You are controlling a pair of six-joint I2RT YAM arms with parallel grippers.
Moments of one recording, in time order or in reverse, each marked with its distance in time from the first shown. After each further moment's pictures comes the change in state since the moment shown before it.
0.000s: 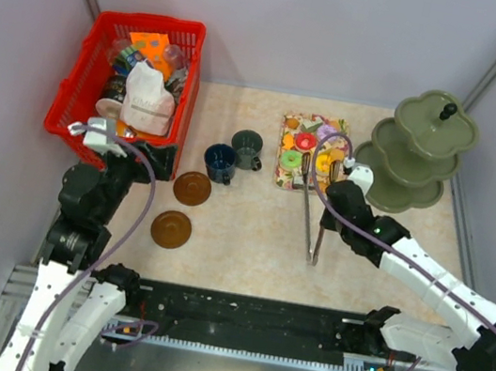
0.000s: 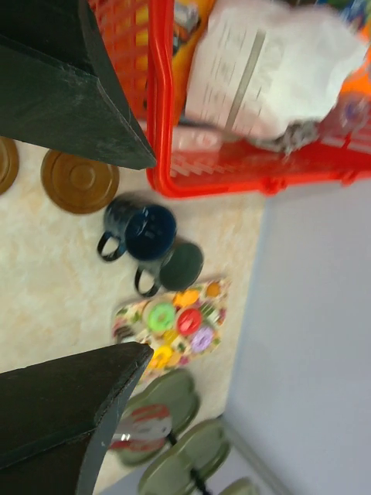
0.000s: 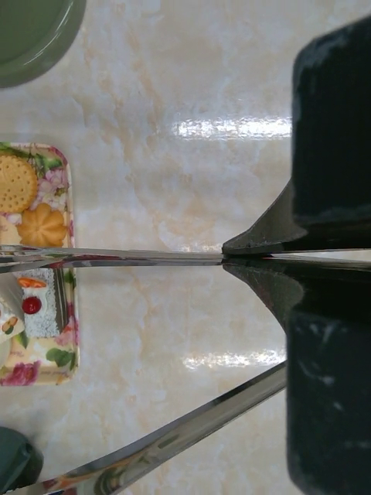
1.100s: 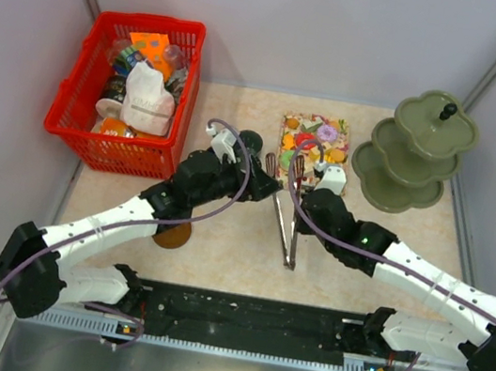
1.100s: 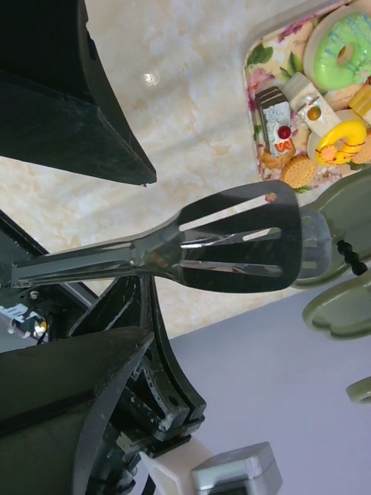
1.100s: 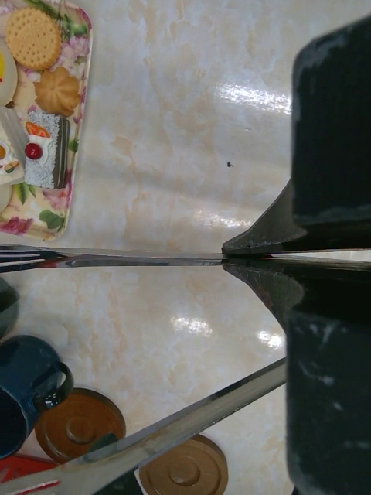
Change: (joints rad) left arm -0.553 0.674 0.026 0.377 0.159 -0.471; right arm 0.246 0.004 0.065 0.055 0.010 0.001
